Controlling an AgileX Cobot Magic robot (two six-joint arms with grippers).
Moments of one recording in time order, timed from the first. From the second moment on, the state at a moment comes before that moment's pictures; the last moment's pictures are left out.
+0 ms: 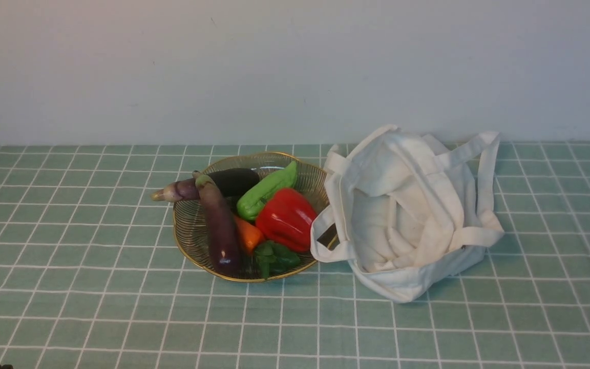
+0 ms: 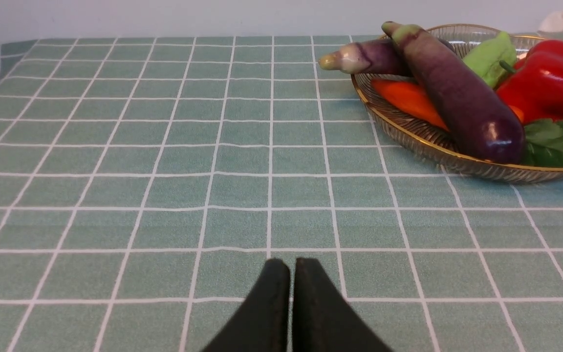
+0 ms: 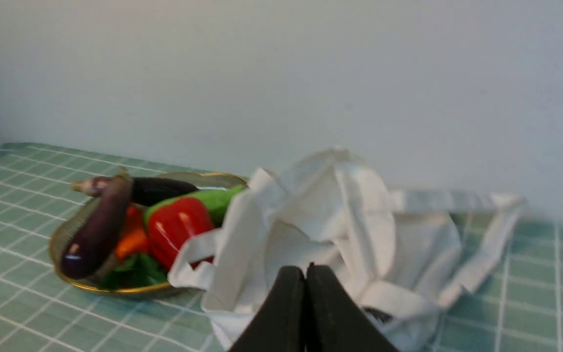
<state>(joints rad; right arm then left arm) 0.35 0.23 -0.16 -0.08 0.22 0.18 -0.06 -0.01 0.03 -0.03 0.37 -0.04</state>
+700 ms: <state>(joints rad) 0.02 -0.01 0.03 -0.02 0.36 0.04 -0.06 -0.01 0.03 -0.03 0.37 -0.04</state>
